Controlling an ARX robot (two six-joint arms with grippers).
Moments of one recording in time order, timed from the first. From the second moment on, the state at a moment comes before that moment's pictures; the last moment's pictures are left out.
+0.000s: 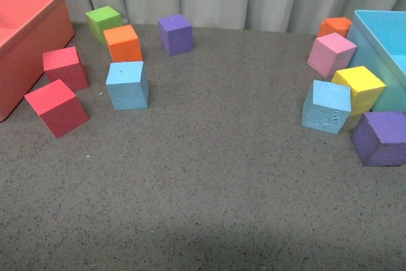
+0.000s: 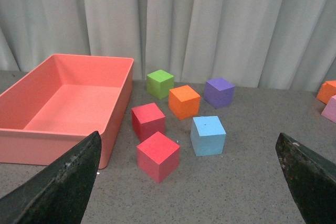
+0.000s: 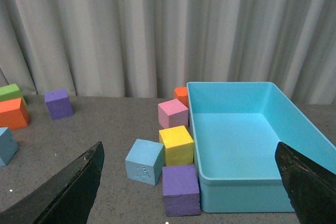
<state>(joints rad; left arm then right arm) 0.00 0.00 0.02 0.00 0.00 0.00 0.00 0.00 0.00 0.00 0.00 0.00</state>
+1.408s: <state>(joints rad) 0.00 0.00 0.02 0.00 0.00 0.00 0.10 1.40 0.61 0.11 0.14 0.26</state>
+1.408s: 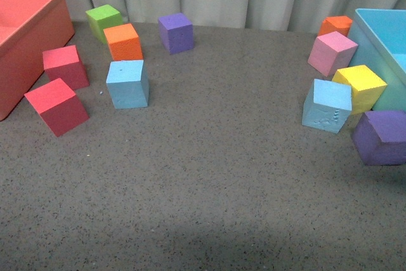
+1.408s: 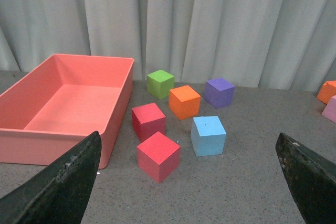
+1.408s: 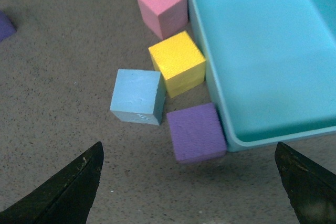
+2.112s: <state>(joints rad) 0.00 0.00 0.02 0.00 0.00 0.00 0.14 2.08 1.17 -0.12 0.08 0.35</state>
